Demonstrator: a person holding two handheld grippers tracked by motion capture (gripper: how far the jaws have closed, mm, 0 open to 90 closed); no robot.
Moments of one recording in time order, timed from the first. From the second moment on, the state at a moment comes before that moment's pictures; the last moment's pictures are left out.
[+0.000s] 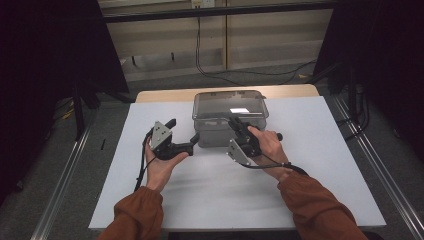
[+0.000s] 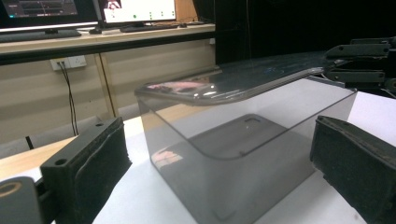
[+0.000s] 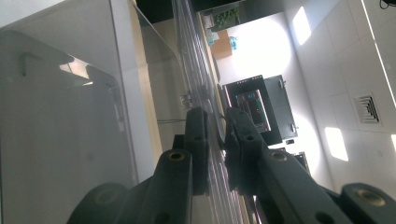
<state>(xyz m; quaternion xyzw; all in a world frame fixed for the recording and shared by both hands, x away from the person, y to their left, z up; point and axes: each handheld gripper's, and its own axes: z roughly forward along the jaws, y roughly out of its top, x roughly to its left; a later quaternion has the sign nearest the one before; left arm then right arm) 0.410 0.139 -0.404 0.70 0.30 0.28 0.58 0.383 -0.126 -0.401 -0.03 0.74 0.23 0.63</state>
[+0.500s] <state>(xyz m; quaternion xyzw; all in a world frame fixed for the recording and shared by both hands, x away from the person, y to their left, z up) 0.435 0.129 -0.410 0.70 0.29 0.31 0.58 0.384 -0.125 -0.398 -0.02 0.74 0.24 0.63</state>
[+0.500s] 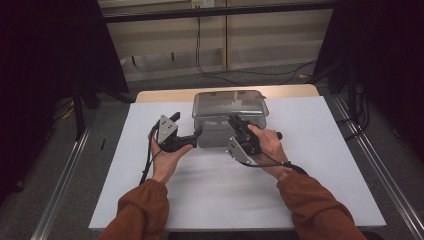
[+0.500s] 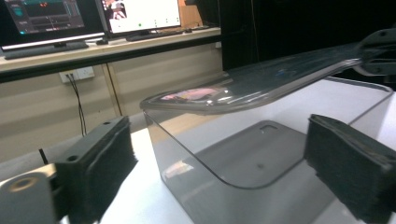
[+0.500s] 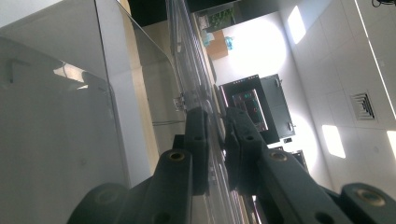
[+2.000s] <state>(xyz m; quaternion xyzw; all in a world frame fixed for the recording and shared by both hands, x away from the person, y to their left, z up) 0.459 0.111 -0.407 0.70 0.25 0.35 0.57 0.392 -0.143 -0.398 0.07 0.75 0.30 0.59</state>
